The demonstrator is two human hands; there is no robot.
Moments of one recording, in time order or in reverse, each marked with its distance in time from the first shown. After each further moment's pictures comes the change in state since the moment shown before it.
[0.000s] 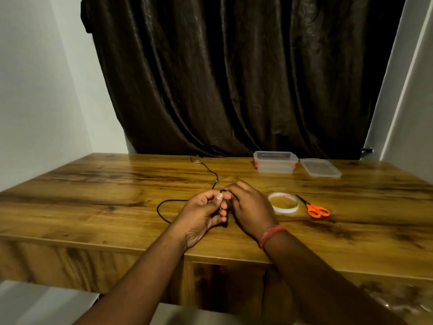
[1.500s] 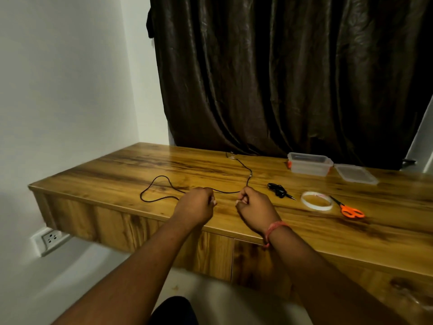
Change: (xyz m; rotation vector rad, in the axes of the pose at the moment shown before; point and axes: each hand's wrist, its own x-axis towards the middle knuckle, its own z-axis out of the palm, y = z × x) left_hand -0.046 0.018 -0.100 1.568 0.342 0.113; right_hand -0.005 -0.072 0.039 0.312 -0.218 0.362
